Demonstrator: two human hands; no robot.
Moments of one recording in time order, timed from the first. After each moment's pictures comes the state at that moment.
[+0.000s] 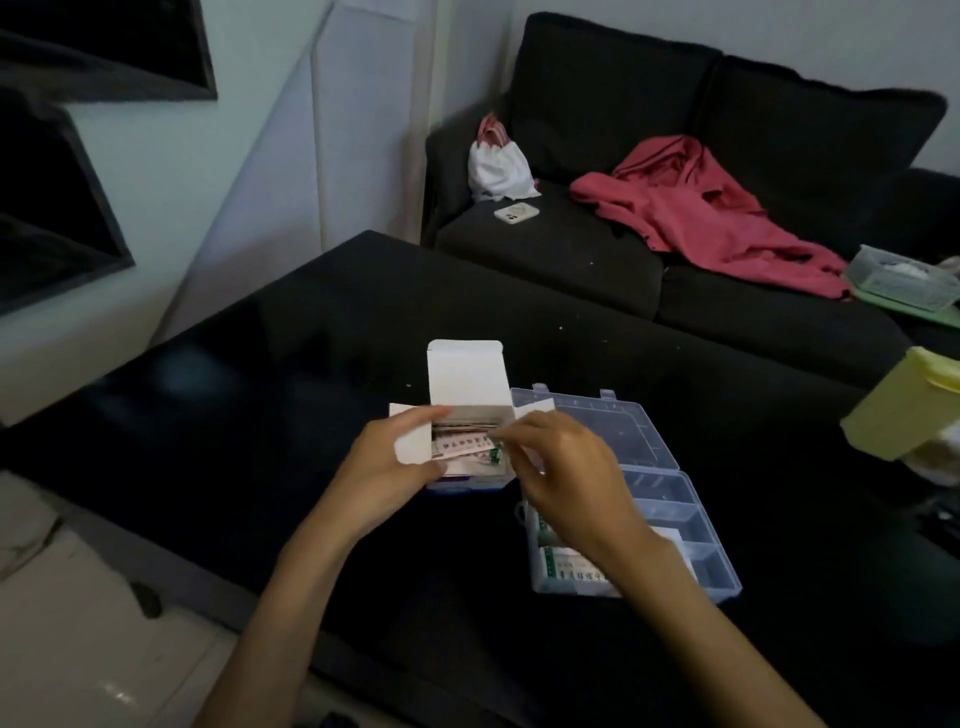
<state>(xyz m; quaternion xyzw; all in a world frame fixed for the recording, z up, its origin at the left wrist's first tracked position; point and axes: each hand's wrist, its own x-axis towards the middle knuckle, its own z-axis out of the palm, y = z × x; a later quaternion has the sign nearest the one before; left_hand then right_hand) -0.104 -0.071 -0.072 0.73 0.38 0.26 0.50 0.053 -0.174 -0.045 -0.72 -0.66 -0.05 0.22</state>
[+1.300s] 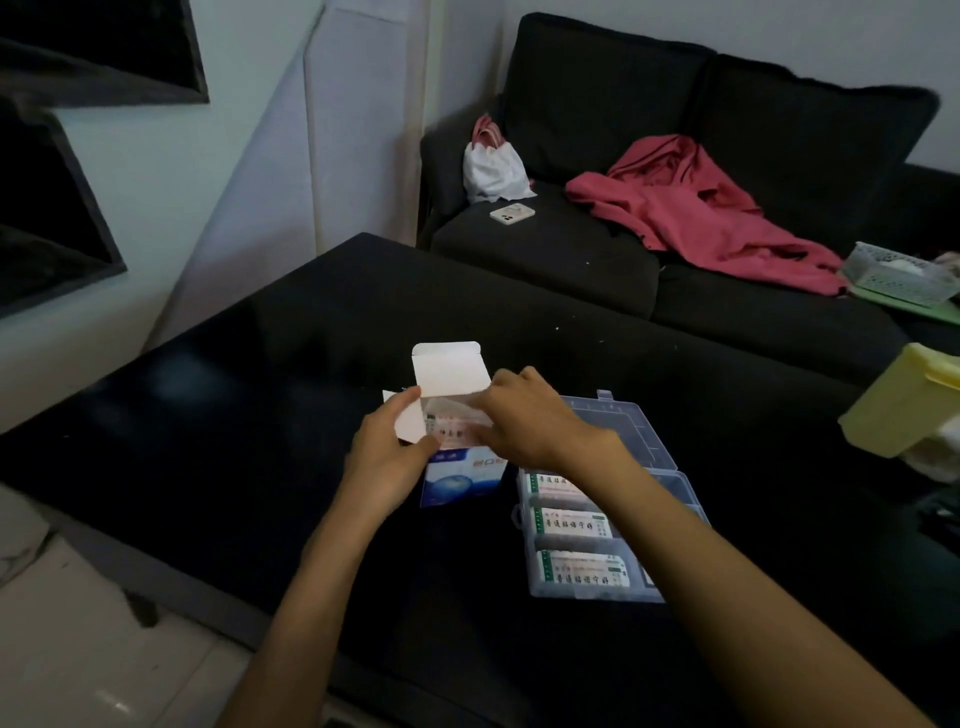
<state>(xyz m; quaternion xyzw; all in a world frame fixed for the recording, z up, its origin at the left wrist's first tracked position) -0.083 -0.061 -0.078 0.68 0.45 0.31 0.49 0.071 -0.105 -0.027 -0.69 -0.72 0.01 -0.01</state>
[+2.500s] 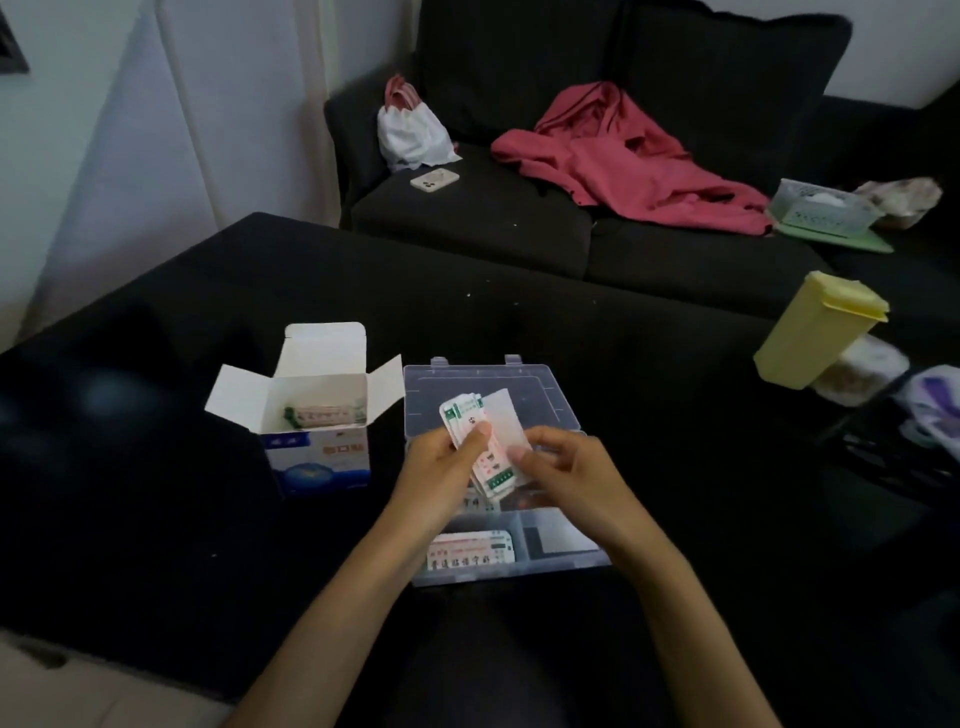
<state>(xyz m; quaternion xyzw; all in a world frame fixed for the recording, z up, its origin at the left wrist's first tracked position) 0.033 -0.161 -0.070 0.60 0.38 0.23 0.66 0.145 -0.247 -0.068 -0.69 -0.38 0.35 0.50</state>
